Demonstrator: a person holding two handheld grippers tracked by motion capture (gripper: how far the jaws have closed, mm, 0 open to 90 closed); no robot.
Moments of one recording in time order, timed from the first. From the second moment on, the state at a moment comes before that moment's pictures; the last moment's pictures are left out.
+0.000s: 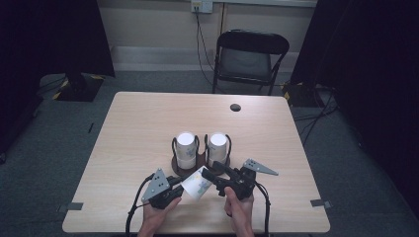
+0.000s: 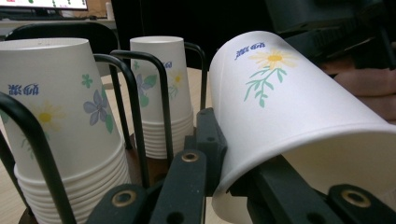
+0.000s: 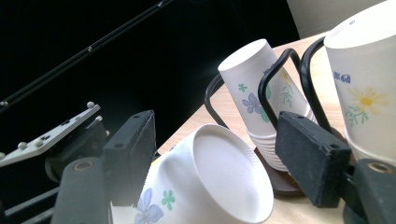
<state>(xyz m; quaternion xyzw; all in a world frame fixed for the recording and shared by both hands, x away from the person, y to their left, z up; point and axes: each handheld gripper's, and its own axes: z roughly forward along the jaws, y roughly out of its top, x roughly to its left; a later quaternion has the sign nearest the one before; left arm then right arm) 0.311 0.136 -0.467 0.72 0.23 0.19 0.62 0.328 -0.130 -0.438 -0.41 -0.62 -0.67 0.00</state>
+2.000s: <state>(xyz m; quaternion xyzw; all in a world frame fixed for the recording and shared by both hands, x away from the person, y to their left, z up) 0.344 0.117 -0.426 0.91 0.14 0.09 0.38 0.281 -0.101 -0.432 -0.14 -0.84 -0.47 -0.22</state>
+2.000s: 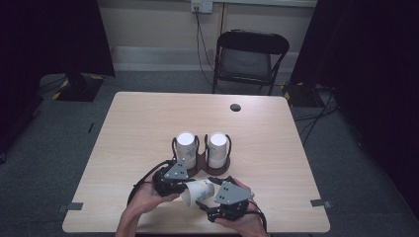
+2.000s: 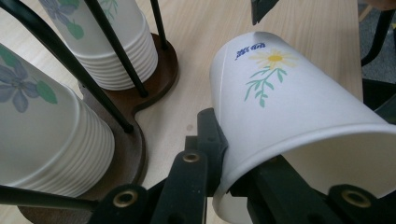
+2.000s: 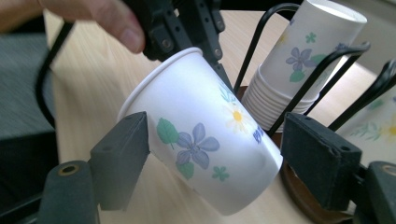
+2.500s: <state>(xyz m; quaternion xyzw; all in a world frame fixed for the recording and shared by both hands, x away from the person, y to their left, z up) 0.348 0.114 -0.422 0.92 0.15 0.07 0.37 0.276 -0.076 -0.444 -0.08 -0.87 -0.39 -0.29</state>
